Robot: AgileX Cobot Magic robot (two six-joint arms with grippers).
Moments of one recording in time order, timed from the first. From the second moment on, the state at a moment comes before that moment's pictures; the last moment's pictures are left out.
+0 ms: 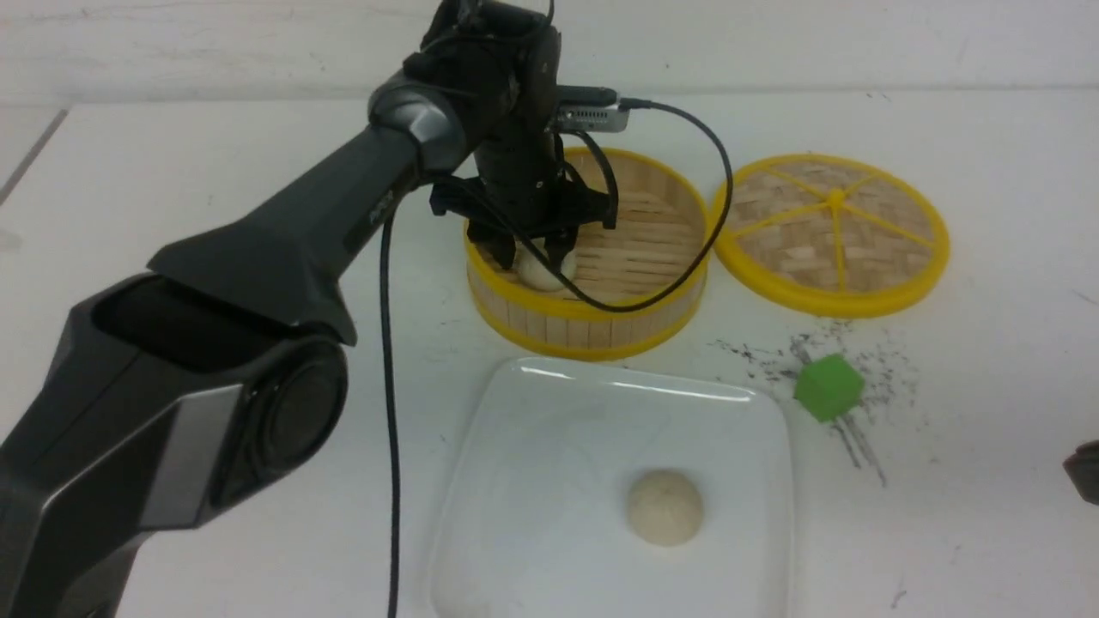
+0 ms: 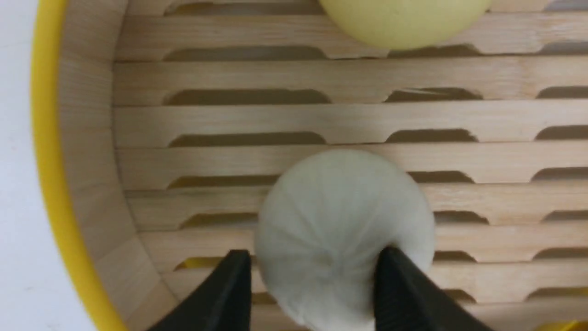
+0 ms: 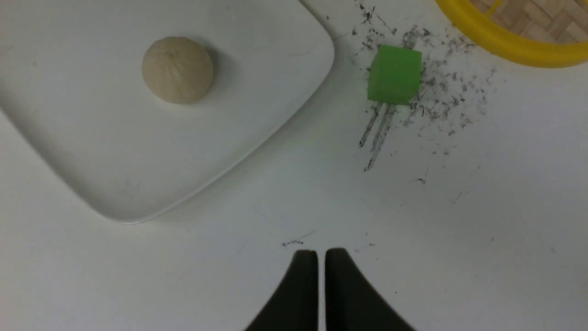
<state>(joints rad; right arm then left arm) 0.60 0.78 -0.80 -0.08 0.95 0.02 -0.50 2.47 -2.42 0.08 1.24 -0.31</state>
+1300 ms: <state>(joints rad) 0.60 0.78 -0.80 -0.07 0.95 0.02 -0.71 1.89 -1.43 -0.02 1.09 -0.33</state>
